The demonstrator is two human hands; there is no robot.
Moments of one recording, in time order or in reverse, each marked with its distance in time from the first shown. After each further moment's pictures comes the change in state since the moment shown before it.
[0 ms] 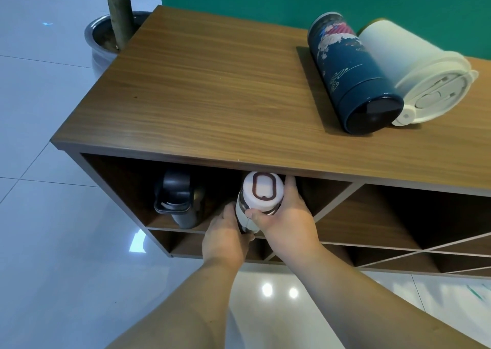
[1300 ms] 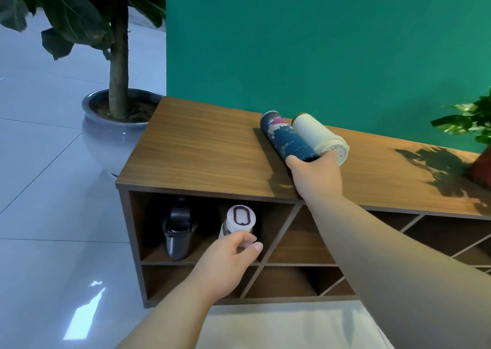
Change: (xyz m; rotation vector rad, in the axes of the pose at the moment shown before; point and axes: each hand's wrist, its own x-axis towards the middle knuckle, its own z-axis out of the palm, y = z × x) left_hand -0.115 0.056 -0.129 -0.382 -0.323 0.382; right_hand -0.017 -0.138 -0.141 0.086 0.542 0.174
